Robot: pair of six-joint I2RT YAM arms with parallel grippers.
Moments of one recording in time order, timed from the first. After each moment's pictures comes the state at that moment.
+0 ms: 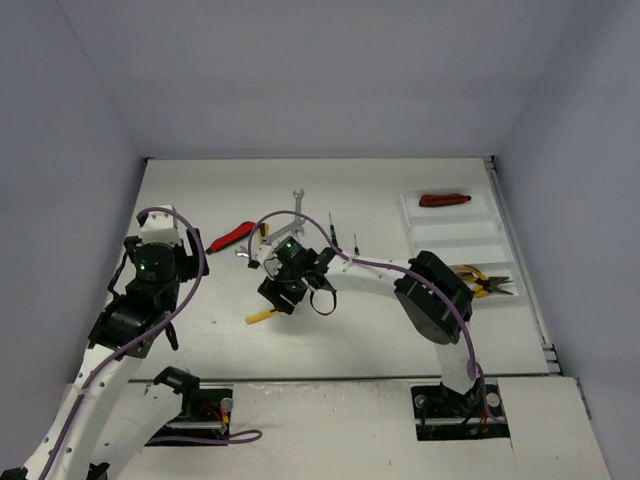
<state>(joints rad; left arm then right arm) -0.34 0.69 0.89 -0.62 -0.47 -0.19 0.95 1.99 1.32 -0.28 -0.21 -0.14</state>
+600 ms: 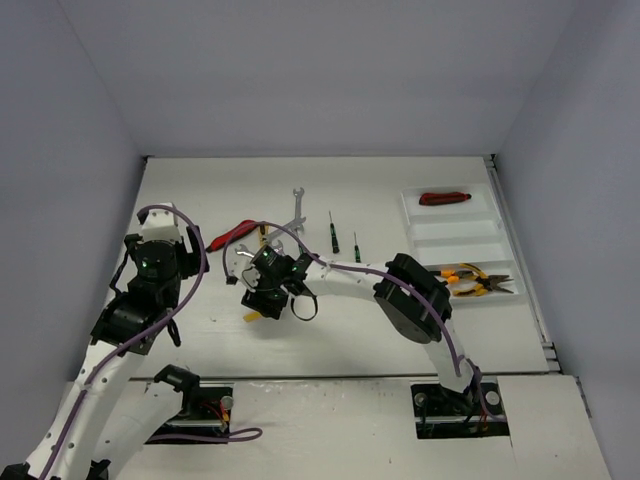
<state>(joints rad) -0.34 0.68 0.88 -0.60 -0.49 -0.19 1.05 2.11 1.47 -0.33 -0.20 -0.26</state>
